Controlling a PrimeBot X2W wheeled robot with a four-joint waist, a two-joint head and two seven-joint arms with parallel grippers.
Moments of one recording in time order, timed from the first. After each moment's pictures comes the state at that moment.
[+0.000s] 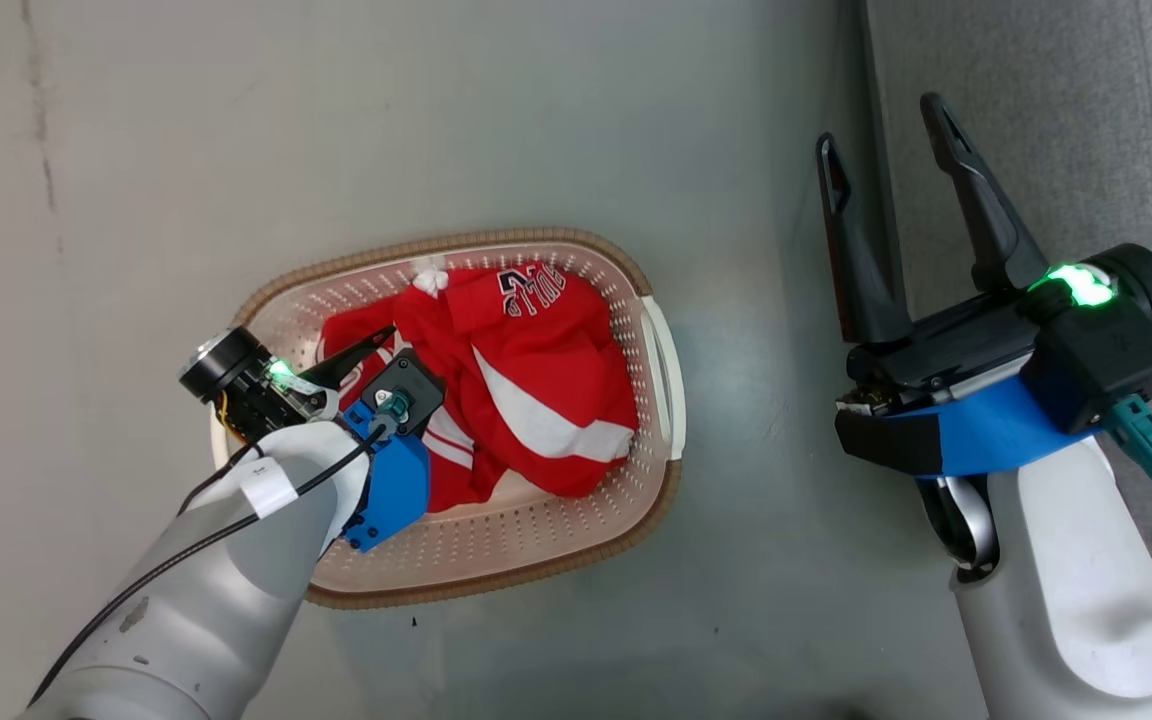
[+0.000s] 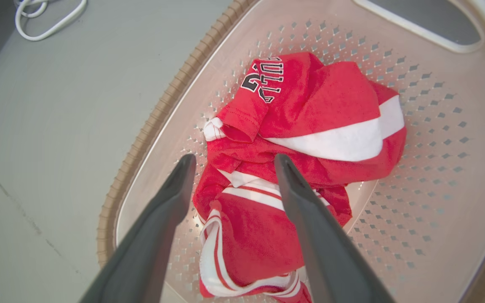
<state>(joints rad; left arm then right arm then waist) -0.86 0.17 -0.89 1.18 -0.12 -0.13 -0.22 -0.48 -0.05 0.13 0.06 0.01 0.13 -0.26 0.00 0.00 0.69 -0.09</state>
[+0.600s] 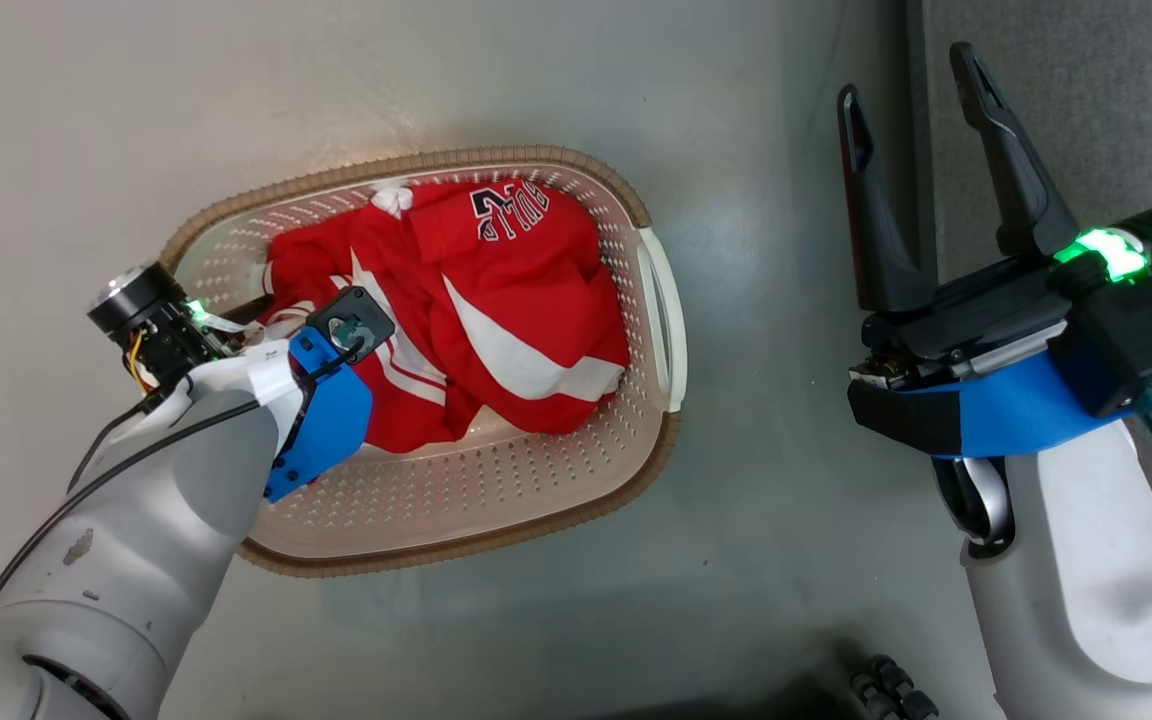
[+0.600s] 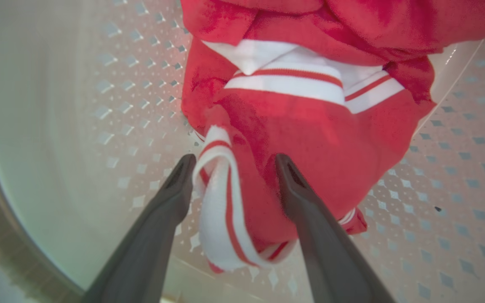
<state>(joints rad) -1.00 0.21 -1.05 1.28 -0.13 -0.13 0.07 -0.52 -0.05 0.12 0.03 0.00 0.13 -0.26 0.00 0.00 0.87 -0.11</state>
